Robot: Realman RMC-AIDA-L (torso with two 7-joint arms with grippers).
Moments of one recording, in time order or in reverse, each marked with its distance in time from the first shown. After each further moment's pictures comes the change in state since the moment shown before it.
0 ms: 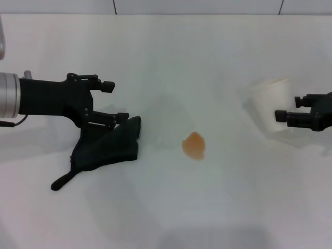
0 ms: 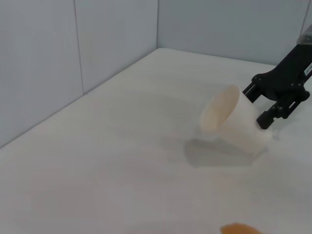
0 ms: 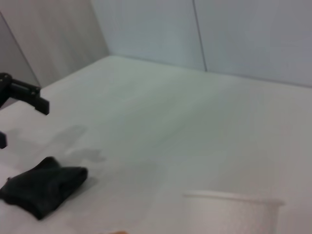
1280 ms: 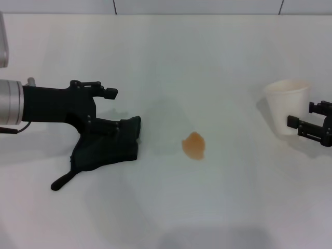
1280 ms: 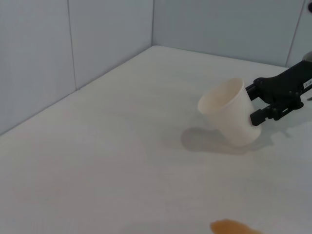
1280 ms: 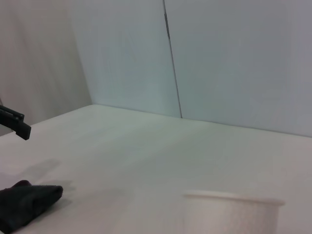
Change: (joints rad) left arm 0.015 -0.013 0.007 -0.002 0.002 0.003 0.007; right arm -0.053 -0.002 0.107 0.330 0.264 0.028 -0.518
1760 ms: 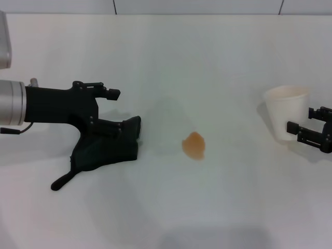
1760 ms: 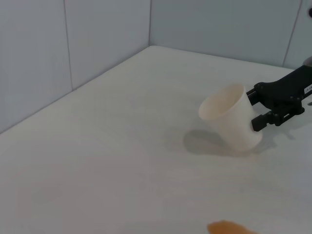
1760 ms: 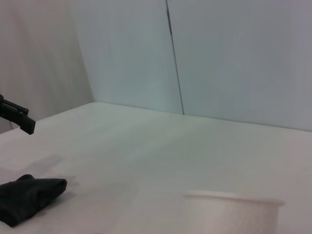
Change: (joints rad) left arm -0.003 -0.006 0.001 0.000 0.004 0.002 0.001; right arm -0.008 0.000 0.002 0.037 0.009 -0.005 -0.042
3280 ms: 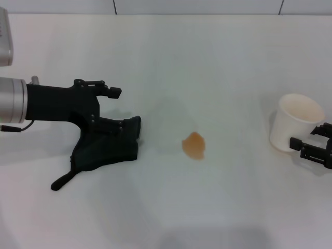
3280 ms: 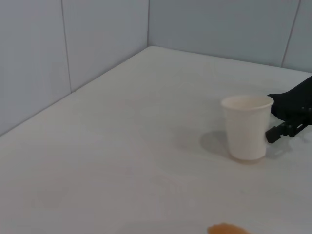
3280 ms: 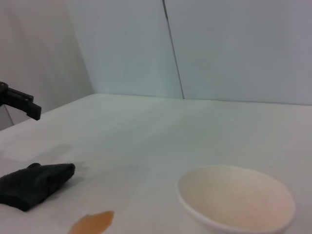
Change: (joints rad) left arm -0.007 -0.001 0.001 0.008 0.003 0.002 -0.007; right arm -0.037 -0.004 0.000 0.029 -0.012 -0.023 0.008
